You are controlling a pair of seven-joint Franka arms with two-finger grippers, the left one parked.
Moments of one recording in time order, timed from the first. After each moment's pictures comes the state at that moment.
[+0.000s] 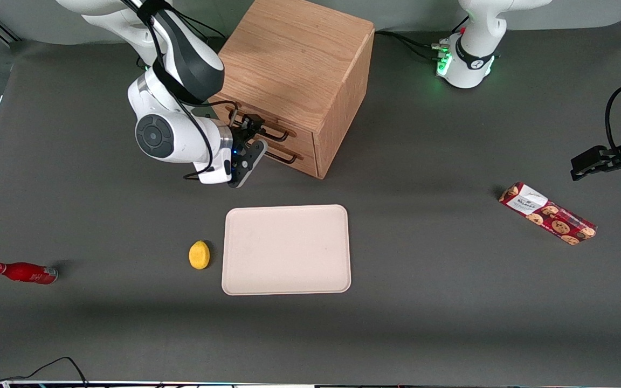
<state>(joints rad) 0.09 0.24 0.47 -1.85 0.35 1.81 -0.38</state>
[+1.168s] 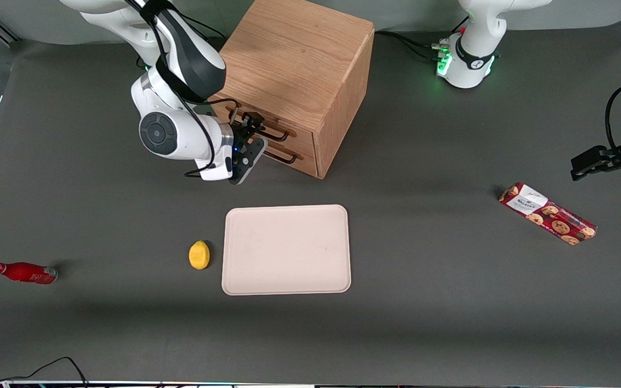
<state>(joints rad) 0.06 0.22 0.49 -1.90 0.35 1.83 -0.38</state>
